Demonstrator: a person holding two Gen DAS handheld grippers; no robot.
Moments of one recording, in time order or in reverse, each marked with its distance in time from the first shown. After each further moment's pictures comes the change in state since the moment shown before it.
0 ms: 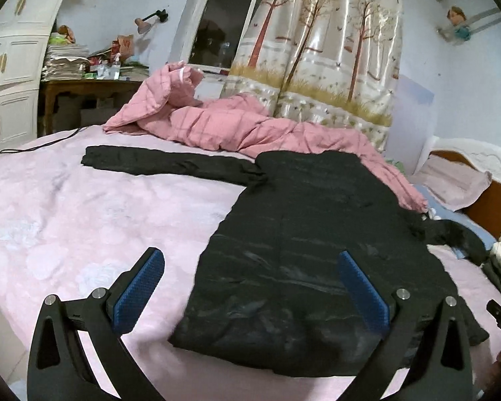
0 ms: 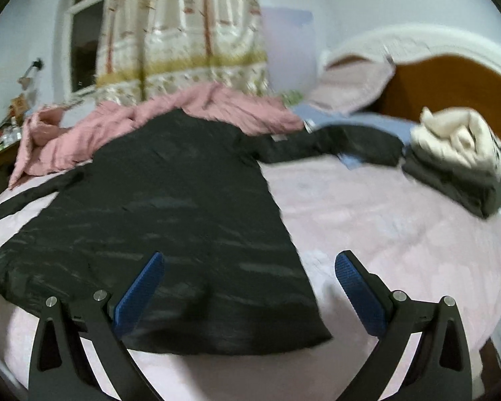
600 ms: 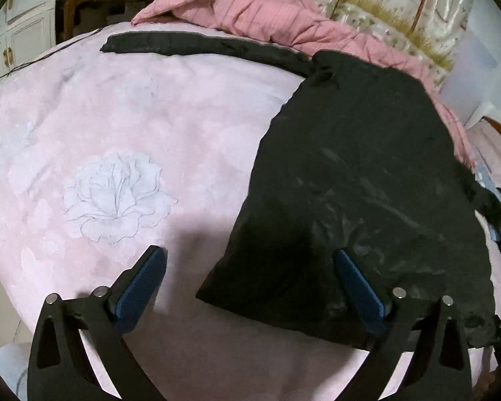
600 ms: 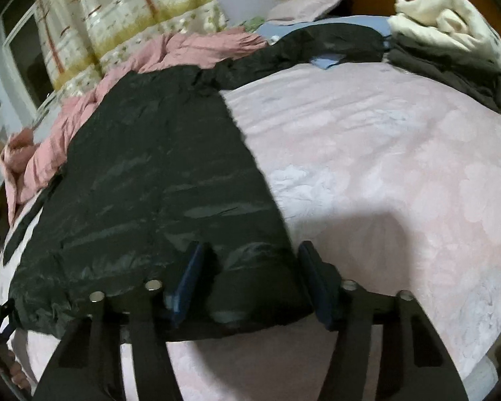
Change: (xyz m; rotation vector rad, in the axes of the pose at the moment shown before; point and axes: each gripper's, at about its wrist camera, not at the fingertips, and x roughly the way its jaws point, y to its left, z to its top) left arm 0.076 0.026 -0.047 -0.111 0.433 0.165; right arm 0.056 -0.042 -0.019 0.215 0.265 0.053
